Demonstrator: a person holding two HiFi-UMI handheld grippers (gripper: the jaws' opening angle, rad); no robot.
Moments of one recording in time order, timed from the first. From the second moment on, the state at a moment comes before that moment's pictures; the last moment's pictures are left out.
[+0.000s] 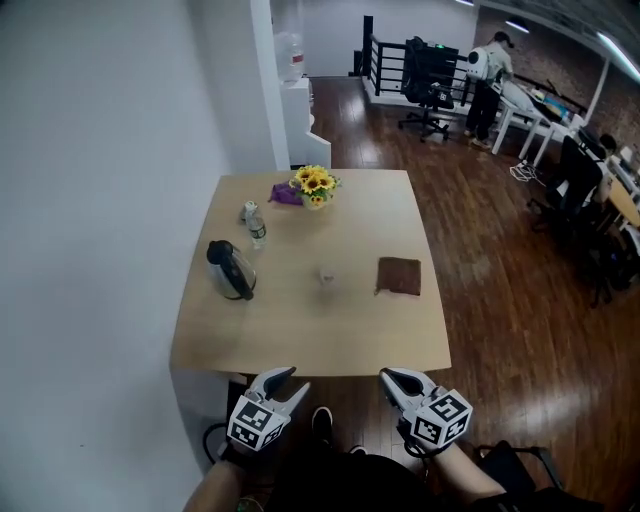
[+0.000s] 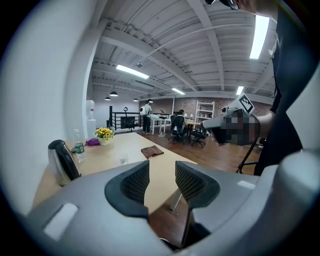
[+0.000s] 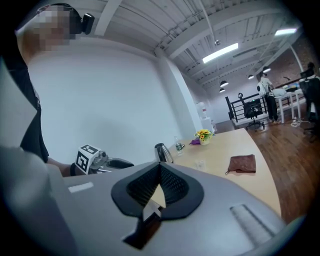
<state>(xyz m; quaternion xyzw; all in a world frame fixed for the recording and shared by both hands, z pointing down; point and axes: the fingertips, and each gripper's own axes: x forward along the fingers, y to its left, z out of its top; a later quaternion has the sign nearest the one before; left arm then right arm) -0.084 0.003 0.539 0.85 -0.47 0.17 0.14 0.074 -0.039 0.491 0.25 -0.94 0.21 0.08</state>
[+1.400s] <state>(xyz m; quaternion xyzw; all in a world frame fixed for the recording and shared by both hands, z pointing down) -0.070 0.130 0.508 0.86 -0.47 0.16 0.10 0.064 0.090 0.457 0.23 -0.96 0.15 0.08</state>
